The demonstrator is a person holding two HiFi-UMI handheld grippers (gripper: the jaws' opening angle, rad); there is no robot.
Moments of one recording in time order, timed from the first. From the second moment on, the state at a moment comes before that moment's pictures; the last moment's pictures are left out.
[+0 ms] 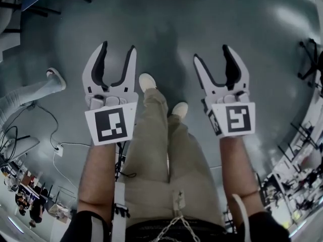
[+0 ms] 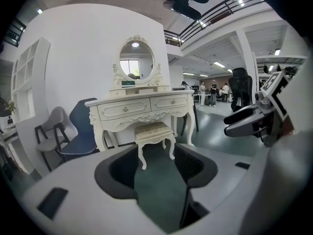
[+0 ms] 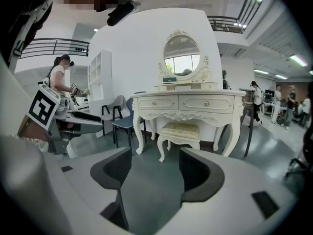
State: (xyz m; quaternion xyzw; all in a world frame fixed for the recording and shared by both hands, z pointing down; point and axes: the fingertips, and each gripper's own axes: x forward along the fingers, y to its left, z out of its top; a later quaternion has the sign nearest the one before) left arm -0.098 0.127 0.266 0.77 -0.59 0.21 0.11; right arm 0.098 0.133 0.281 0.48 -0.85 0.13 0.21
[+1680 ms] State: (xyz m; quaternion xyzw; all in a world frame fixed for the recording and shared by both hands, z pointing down) left arm -0.115 -0.005 0.295 0.77 -0.57 0.23 0.13; right arm 0.087 -0.008 0.283 0.48 -0.84 0.14 0.20
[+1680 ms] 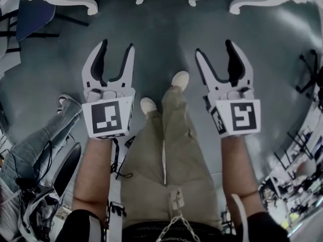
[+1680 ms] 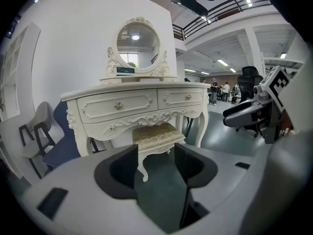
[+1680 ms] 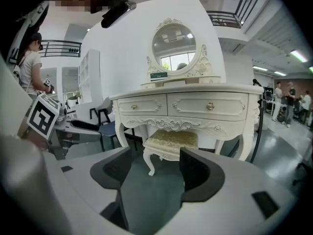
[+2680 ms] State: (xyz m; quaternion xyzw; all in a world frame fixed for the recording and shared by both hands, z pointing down) left arm -0.114 -0.121 0.333 0.74 -0.60 0.28 0.13; right arm 0.104 -0.144 0.321 0.44 -0.86 0.14 0.22
